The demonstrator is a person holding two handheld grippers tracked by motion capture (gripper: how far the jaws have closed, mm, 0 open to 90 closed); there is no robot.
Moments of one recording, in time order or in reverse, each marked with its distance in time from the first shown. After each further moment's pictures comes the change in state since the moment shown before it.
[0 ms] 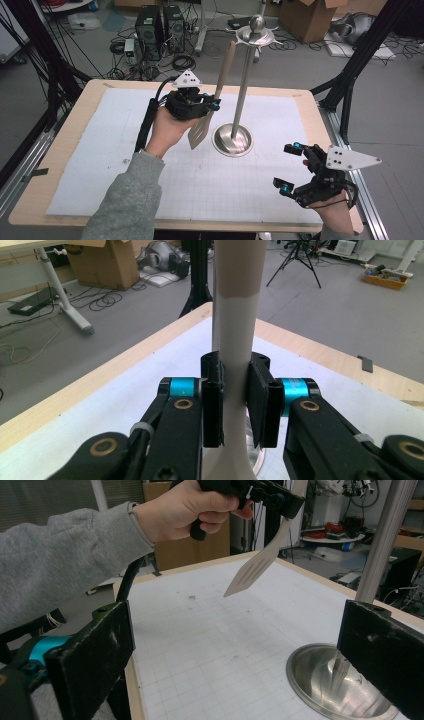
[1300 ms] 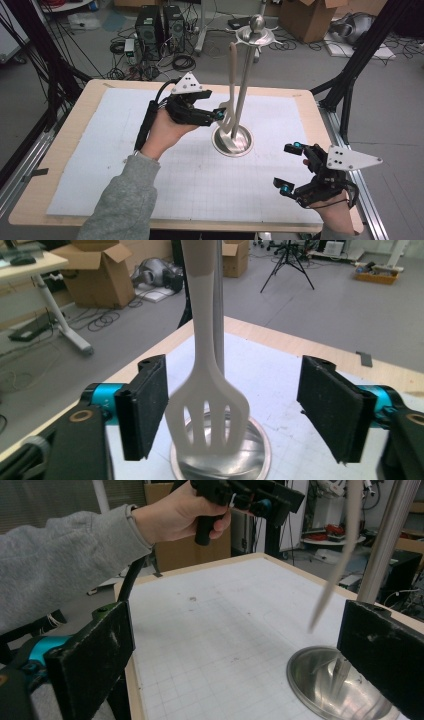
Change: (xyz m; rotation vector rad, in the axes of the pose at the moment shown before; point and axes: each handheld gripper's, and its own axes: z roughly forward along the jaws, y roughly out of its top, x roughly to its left) left arm -0.001 -0.008 -0.003 -0.052 -0.030 0.089; right arm 0.000 0.002 0.000 -0.008 0.005 -0.007
